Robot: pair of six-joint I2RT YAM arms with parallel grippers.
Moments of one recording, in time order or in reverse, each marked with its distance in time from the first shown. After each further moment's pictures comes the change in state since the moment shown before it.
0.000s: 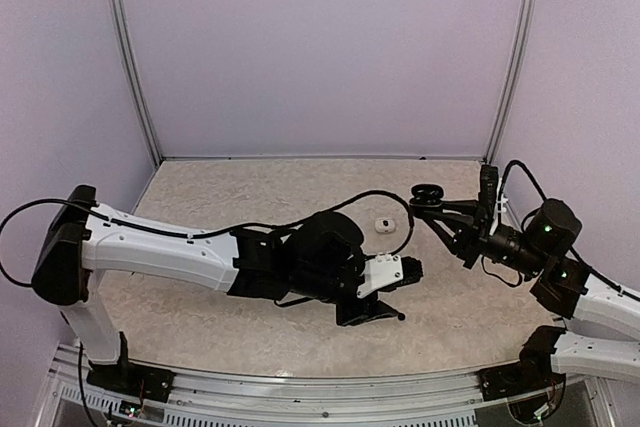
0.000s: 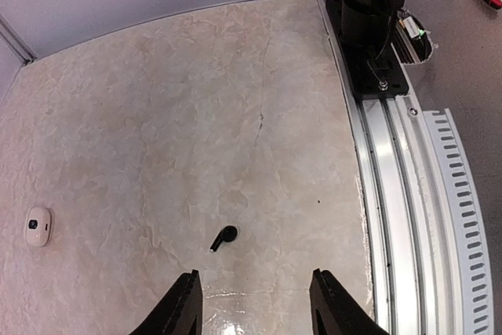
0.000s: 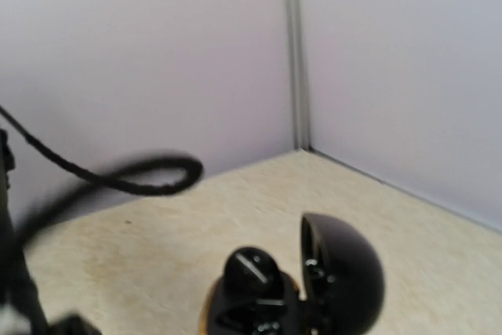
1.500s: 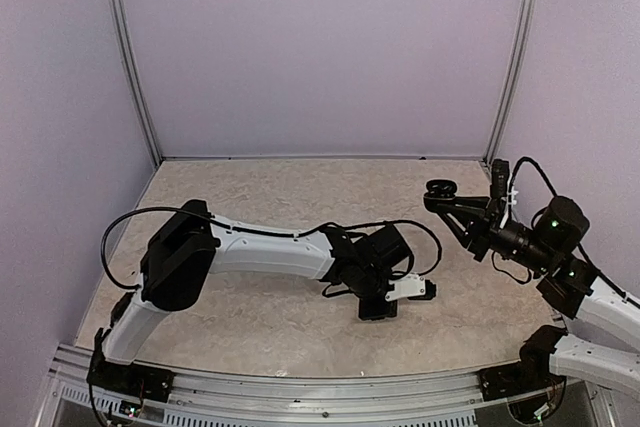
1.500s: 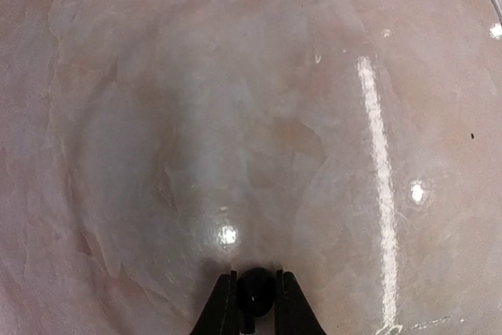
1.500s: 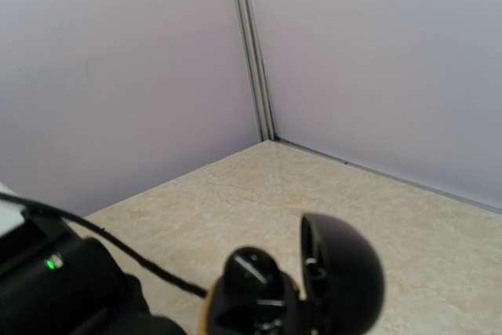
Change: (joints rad) left arm 0.092 0.616 0.636 -0.468 0.040 0.194; right arm -0.136 -0.062 0.000 -0.084 -0.041 0.072
